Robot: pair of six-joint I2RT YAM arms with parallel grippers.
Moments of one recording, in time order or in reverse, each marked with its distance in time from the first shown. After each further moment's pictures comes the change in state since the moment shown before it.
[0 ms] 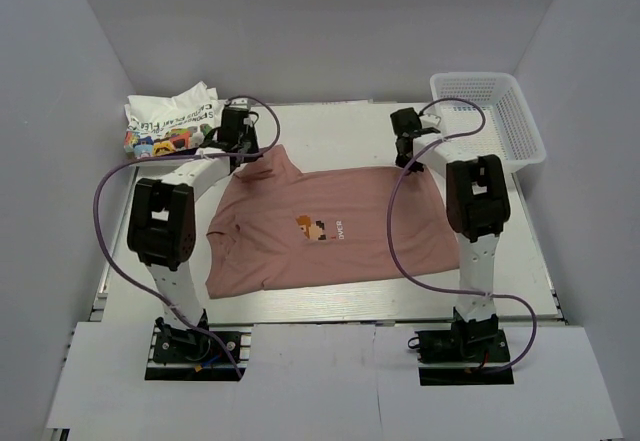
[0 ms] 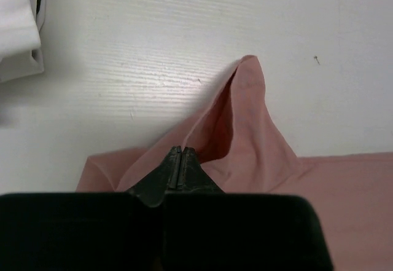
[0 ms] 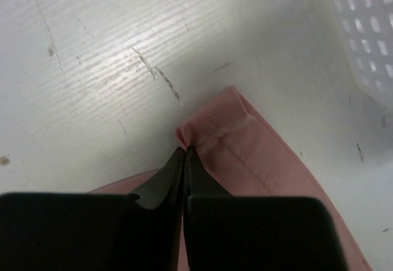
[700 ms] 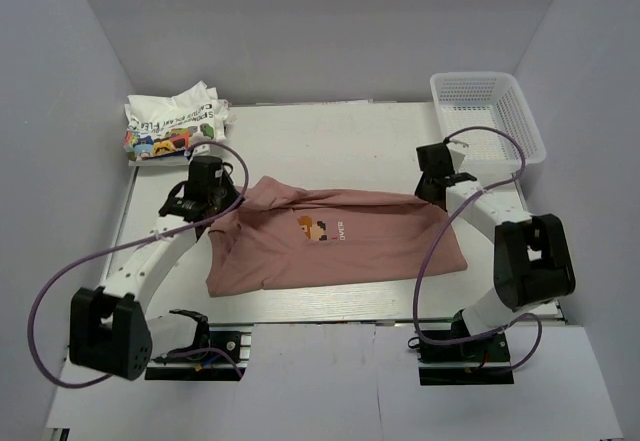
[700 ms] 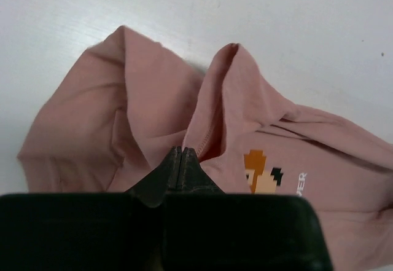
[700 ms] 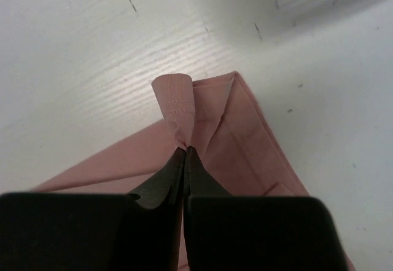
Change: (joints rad) left arm -0.024 -0.661 -0.517 -0.147 0.024 -0.303; right arm 0.005 -0.595 -0.643 0.204 -0.035 -0.024
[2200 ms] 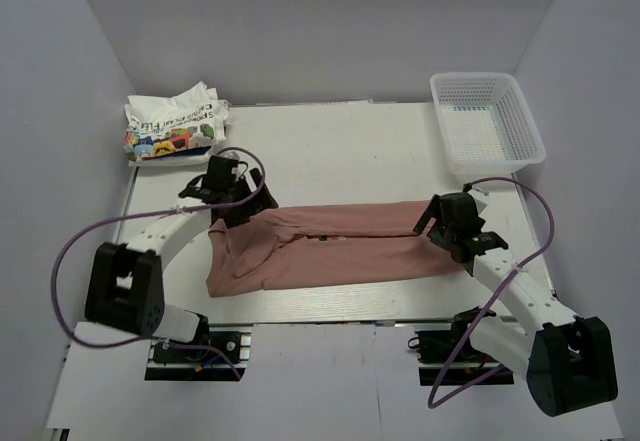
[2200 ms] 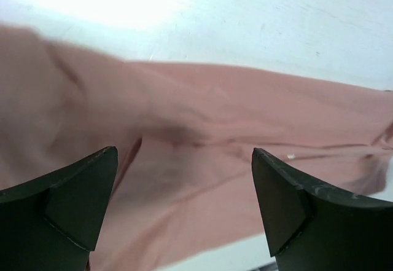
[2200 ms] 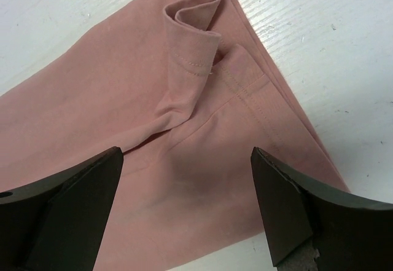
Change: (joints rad) left arm -0.022 0.134 0.003 -0.070 0.235 -0.057; right arm -0.003 -0.593 -0.484 -0.044 -0.151 0.100
